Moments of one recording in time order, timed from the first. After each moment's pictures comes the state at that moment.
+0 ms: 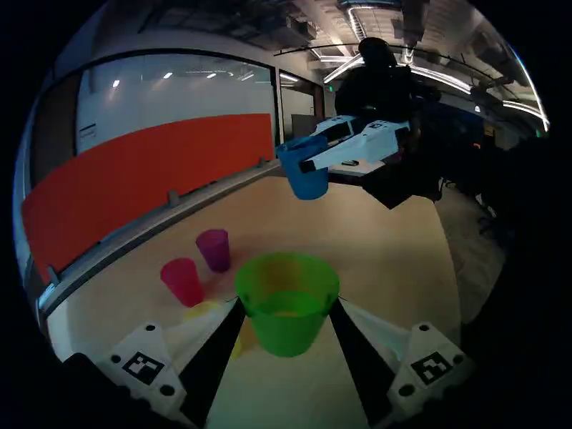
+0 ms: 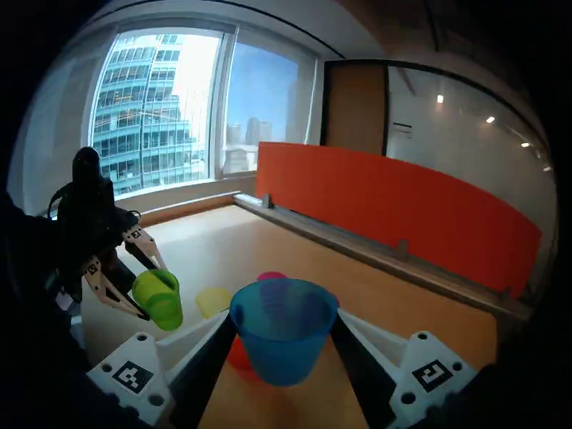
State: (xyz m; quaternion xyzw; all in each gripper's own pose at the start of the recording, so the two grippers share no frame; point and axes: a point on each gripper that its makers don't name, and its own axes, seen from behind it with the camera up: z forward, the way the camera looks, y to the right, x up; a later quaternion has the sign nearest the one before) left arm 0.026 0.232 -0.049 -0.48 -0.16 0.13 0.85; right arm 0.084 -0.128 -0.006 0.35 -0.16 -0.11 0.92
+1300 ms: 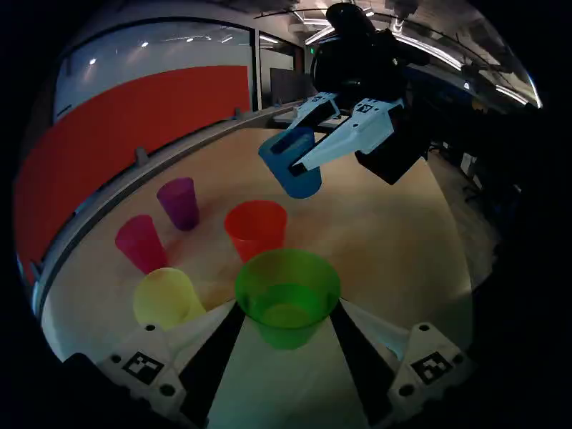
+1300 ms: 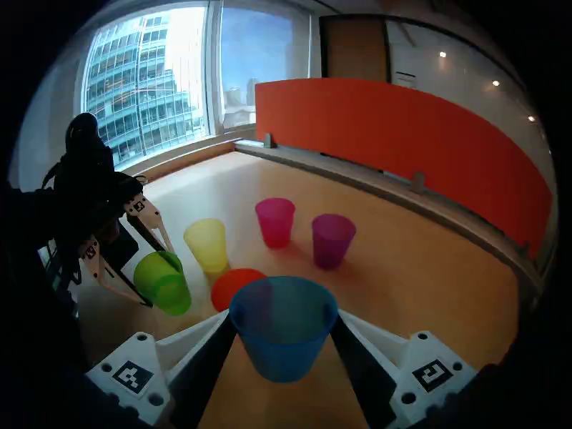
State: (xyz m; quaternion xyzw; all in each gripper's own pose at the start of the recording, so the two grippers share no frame) left arm -0.062 0.253 -0.049 -0.51 -0.25 0.18 0.80; right arm -0.028 -0.111 -0.008 0.35 -0.28 -0.10 0.89
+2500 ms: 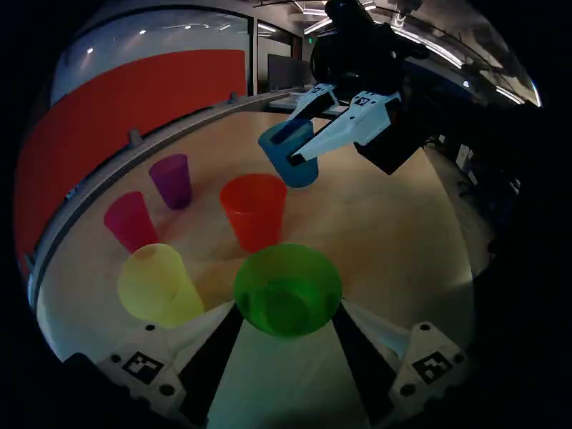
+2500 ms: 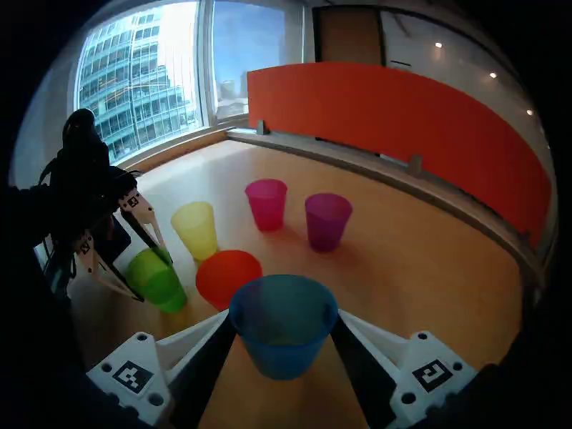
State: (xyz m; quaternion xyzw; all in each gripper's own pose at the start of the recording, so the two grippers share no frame) left arm -0.089 0.246 -0.049 -0.52 -0.28 0.18 0.79; right arm -0.057 -0.103 -0.007 0.34 -0.30 -0.10 0.89
